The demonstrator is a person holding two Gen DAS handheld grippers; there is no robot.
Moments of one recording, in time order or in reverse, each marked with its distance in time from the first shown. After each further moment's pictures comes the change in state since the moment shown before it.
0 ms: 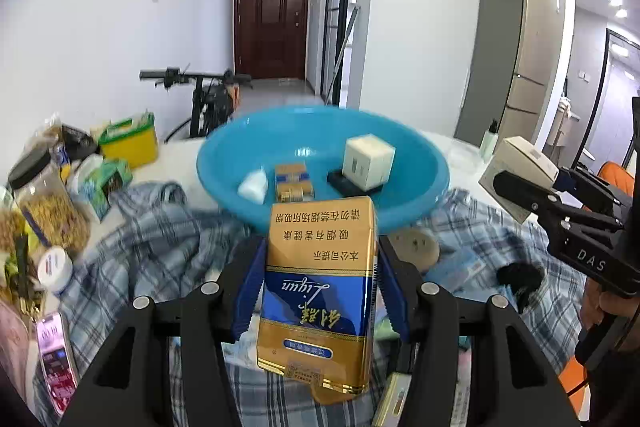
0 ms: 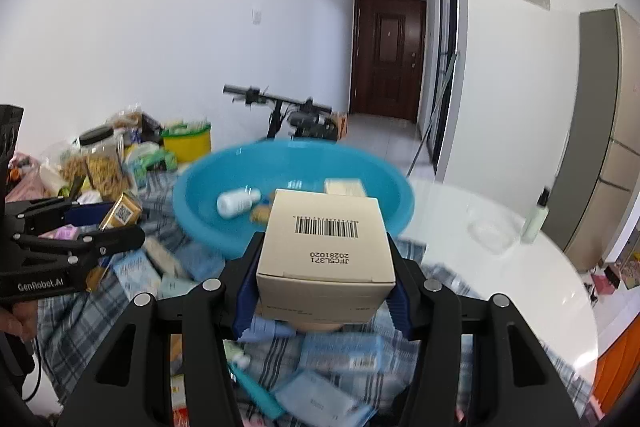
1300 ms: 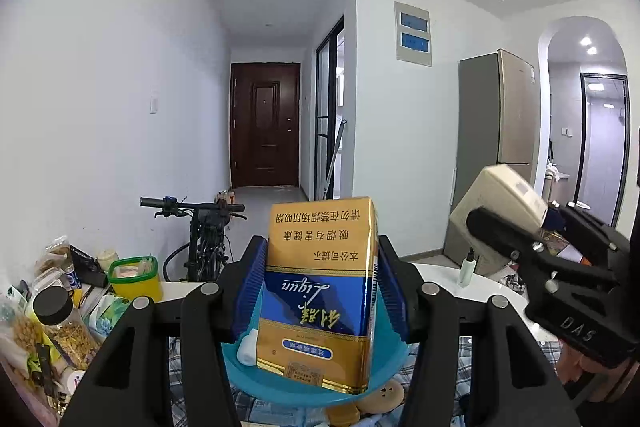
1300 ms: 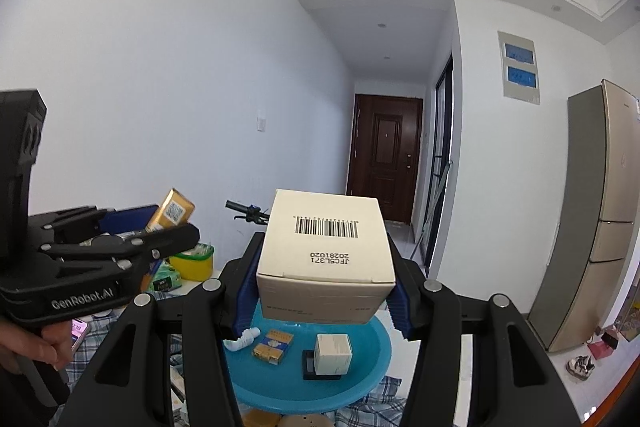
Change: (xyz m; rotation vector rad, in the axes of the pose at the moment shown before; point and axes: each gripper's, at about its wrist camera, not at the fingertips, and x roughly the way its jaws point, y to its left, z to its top) left arm -0.084 -0.029 0.128 0.039 -0.380 -0.015; right arm -0.068 0.020 0.104 -0.048 -0.363 -0.027
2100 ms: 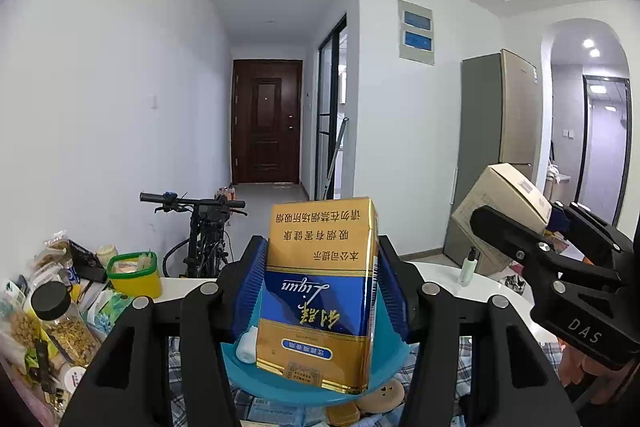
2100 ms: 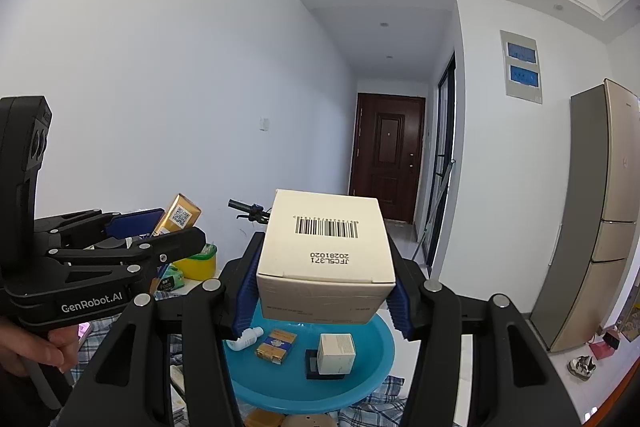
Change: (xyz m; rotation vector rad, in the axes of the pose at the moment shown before) left arm 0.011 0.007 -0.002 -0.021 0.011 0.004; right arm 0.000 0.007 -0.007 0.008 0.014 0.003
